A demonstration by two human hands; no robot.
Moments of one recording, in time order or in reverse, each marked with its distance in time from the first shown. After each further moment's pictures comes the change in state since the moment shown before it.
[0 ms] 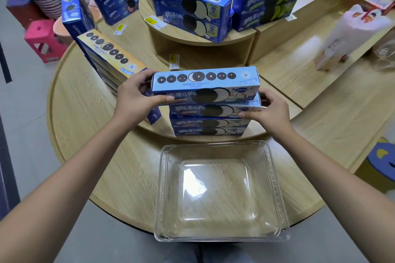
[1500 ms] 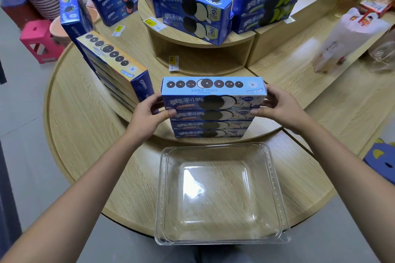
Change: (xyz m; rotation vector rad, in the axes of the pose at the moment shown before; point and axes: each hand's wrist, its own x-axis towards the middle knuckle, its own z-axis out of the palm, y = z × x) left_hand -0.006 -0.039 0.019 -0.081 -0.149 -0.123; right_hand 0.012 -0.021 -0.034 0.101 -0.338 -0.029
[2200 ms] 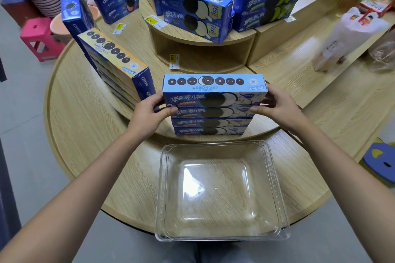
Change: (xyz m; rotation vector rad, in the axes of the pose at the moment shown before) left_hand -0.005 0.006 0.004 0.142 0.033 0.027; right_hand -0.002 0.005 0.005 -0.096 0.049 -0.026
